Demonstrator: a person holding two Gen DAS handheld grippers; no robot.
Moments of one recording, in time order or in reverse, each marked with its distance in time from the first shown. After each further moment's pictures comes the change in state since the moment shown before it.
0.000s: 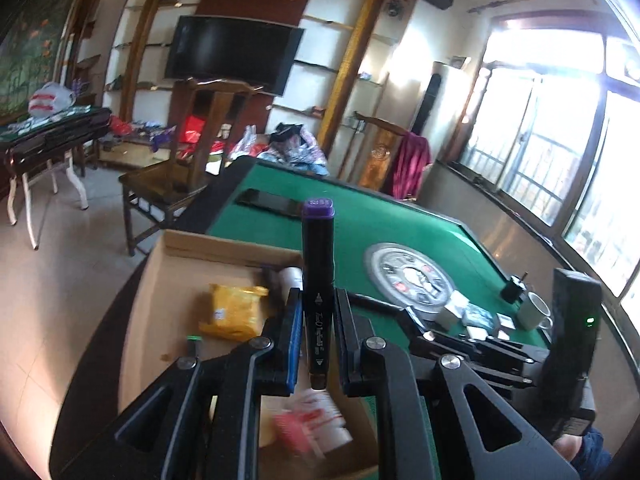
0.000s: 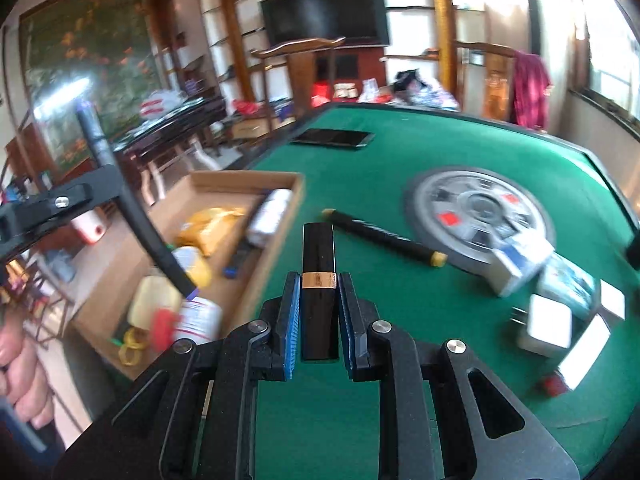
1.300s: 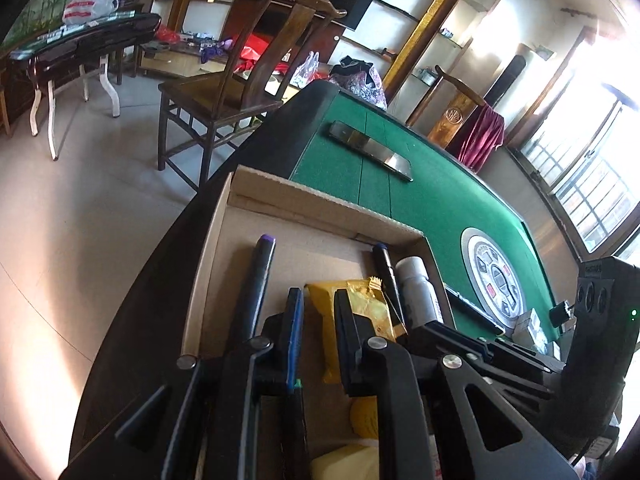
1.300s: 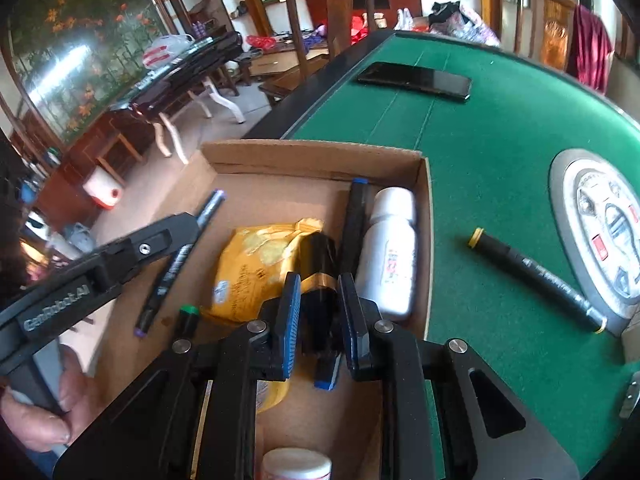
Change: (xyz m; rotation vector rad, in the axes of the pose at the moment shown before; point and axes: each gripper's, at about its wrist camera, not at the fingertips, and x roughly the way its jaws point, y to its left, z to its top) left arm 0.106 0.100 0.010 -0.232 0.252 0.083; right arm 0.152 0.058 0.060 0.077 0.262 0.100
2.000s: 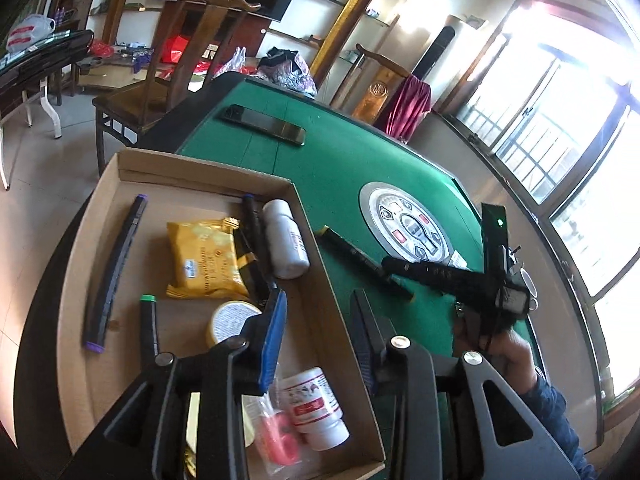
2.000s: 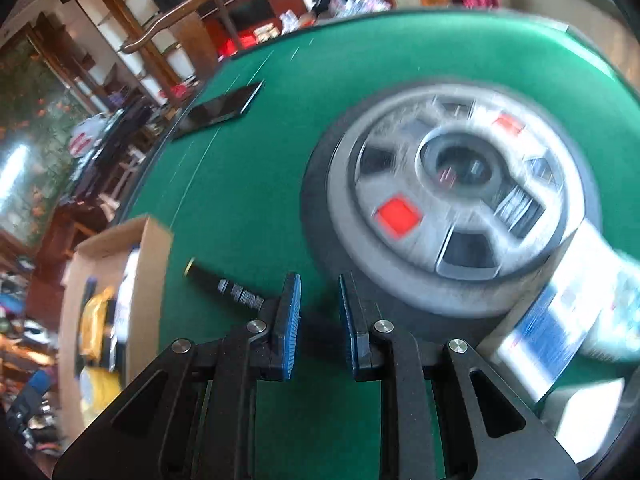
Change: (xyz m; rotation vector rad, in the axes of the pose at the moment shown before) left arm -0.029 -0.088 -0.046 0.152 0.035 -0.169; right arm -0.033 -0.182 -0.017 0.342 -0.039 -0.053
